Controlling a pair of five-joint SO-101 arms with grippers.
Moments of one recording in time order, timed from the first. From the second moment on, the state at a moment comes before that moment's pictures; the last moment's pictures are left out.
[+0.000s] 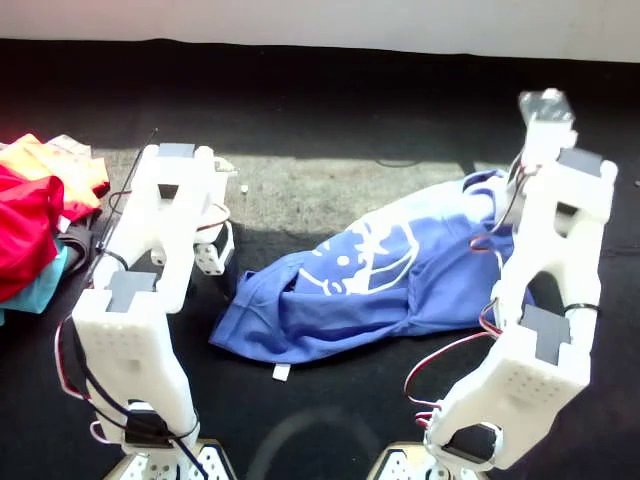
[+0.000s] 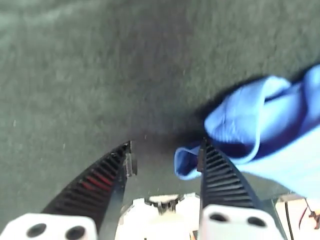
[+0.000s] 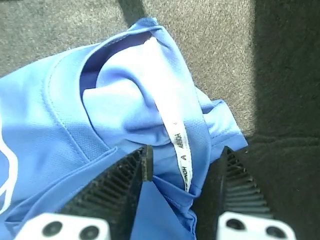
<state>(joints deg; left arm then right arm) -4.7 24.9 -1.2 94.9 -8.2 15.4 17.3 -14.4 75.1 20.7</state>
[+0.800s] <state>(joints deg) 0.5 -2.6 43.4 64.3 -13.7 14.5 13.3 -27.2 100.4 19.8</state>
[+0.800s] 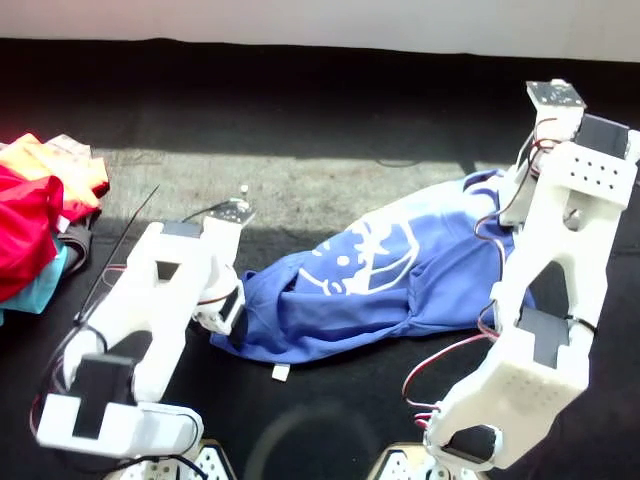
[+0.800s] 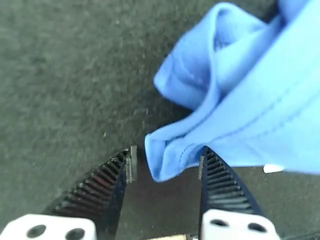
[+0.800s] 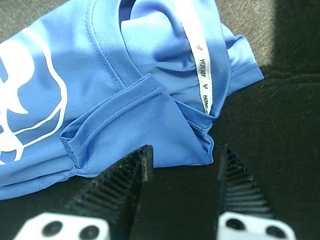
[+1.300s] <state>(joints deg) 0.9 2.9 39.8 64.1 -12.1 14.5 -23.4 26.8 87.7 19.8</state>
